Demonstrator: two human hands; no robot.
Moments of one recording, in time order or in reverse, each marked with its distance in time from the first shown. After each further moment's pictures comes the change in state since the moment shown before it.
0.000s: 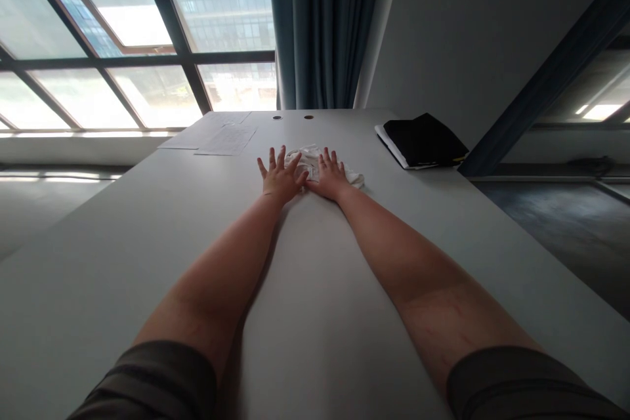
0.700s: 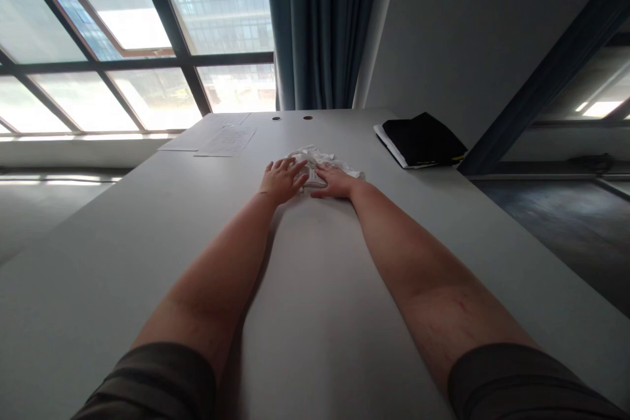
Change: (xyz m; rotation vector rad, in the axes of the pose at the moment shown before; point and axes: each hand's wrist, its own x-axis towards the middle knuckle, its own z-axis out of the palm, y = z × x) left_hand 0.000 -0.010 -0.011 -0.008 -0.061 0.233; right_hand 0.001 0.037 -0.012 0.067 -0.247 -0.252
